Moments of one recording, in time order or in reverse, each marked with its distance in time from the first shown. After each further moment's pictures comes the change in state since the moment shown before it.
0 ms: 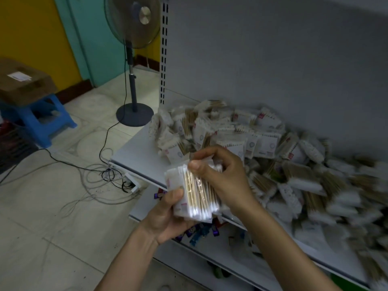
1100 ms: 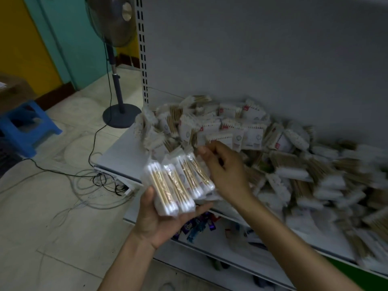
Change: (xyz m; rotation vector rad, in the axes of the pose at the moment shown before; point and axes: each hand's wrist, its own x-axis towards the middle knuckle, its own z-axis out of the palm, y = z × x) left_hand 0.001 -0.008 -0.010 -0.233 -0.064 -0.030; right_hand 0.005 0.024 -0.020 -0.250 0.148 -0.031
